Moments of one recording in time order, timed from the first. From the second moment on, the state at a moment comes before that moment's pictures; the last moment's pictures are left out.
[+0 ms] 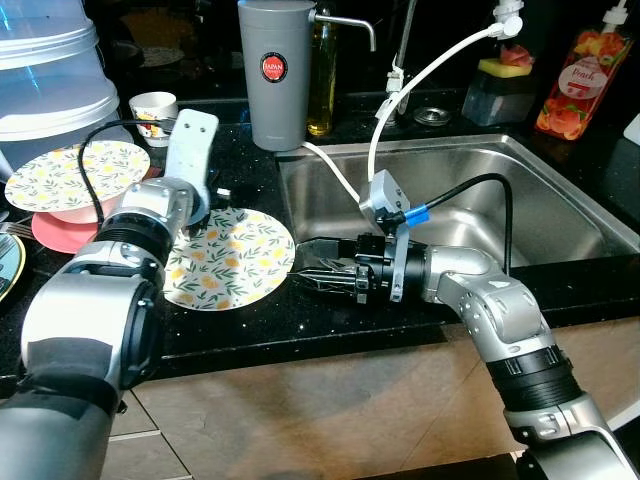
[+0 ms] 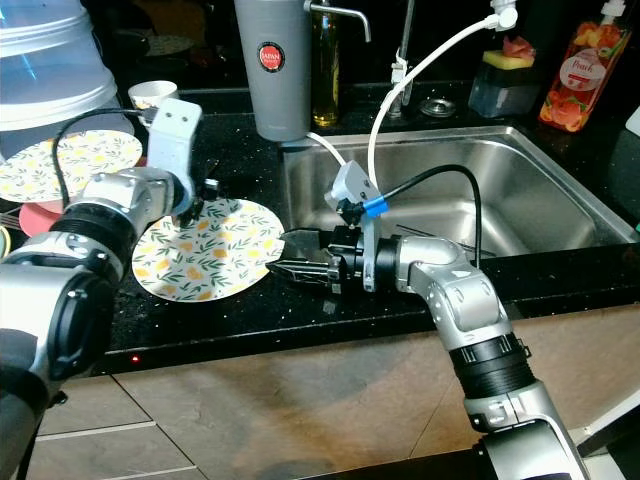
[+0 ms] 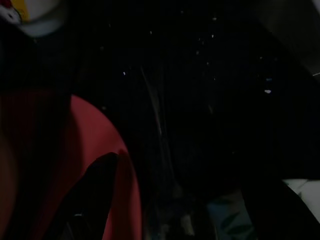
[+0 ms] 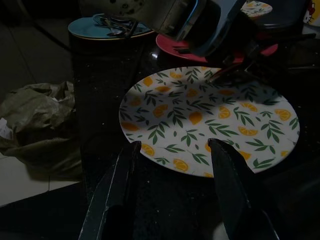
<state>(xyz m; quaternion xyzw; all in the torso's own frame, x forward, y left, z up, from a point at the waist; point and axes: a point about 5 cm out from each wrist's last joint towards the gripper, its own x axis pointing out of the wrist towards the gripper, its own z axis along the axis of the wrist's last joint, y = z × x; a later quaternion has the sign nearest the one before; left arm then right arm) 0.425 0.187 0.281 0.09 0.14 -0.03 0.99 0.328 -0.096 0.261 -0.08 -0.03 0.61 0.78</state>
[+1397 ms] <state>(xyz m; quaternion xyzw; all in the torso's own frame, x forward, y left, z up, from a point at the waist) 0.424 0.200 0.283 0.06 0.13 -0.01 0.99 0.328 -0.097 0.262 -0.09 -0.03 0.62 0.78</state>
